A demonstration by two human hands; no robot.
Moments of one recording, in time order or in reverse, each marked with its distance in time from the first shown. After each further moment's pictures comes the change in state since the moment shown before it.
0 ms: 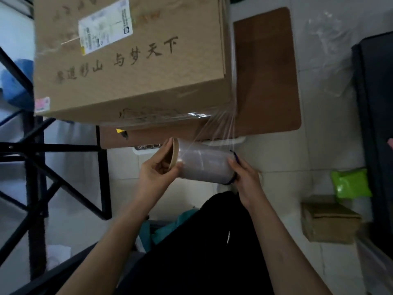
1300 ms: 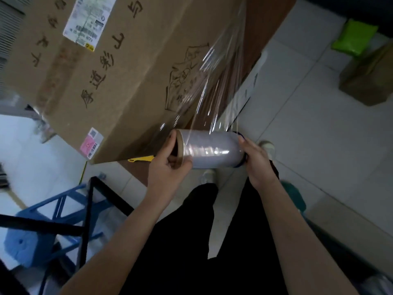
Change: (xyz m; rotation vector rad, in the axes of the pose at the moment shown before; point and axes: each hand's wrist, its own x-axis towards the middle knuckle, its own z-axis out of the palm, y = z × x) left_hand 0.127 -0.102 -0.239 0.396 -0.637 0.402; right_hand 0.024 0.238 0.230 0.640 0.385 -0.401
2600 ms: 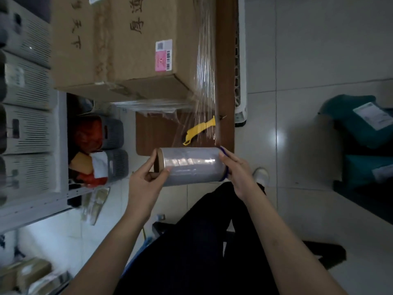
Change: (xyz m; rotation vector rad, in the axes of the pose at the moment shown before) left_hand 0.001 -0.156 -0.291 0.329 -0.287 0.172; right_hand -0.090 0.311 0.218 0.436 0.171 -0.096
